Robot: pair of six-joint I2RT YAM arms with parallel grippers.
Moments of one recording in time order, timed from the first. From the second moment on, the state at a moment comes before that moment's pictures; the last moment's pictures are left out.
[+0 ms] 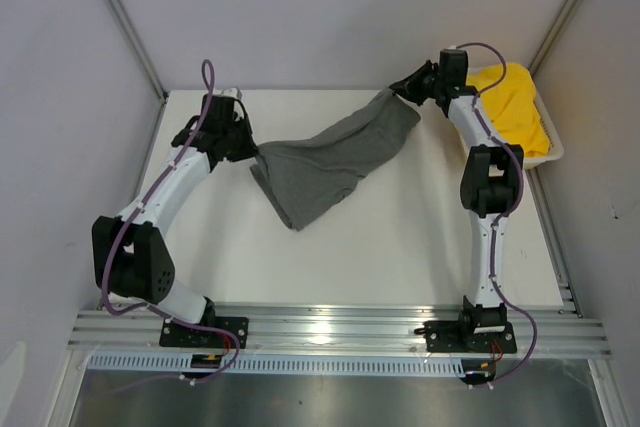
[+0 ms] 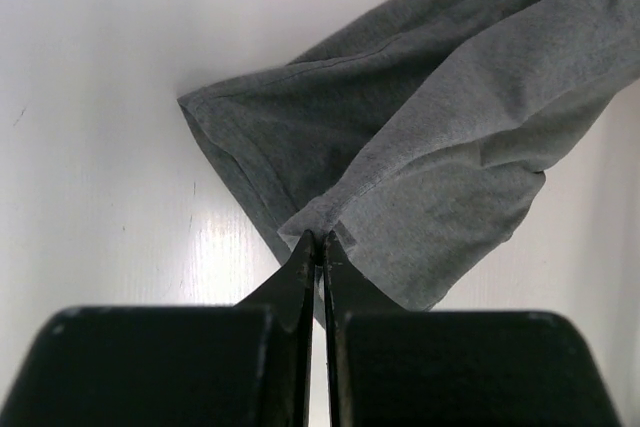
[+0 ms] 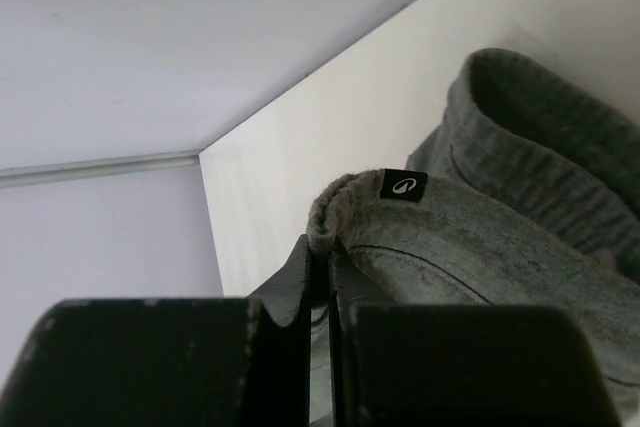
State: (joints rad) left arm -0.21 1.52 1.29 -0.54 0.06 -0.40; right arm 0.07 2.37 2.15 -0.28 -0.45 0.95
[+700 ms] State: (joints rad) left arm -0.10 1.74 1.12 -0.39 0.03 -0.46; right arm 0.15 2.66 2.34 0.08 -0.41 1.02
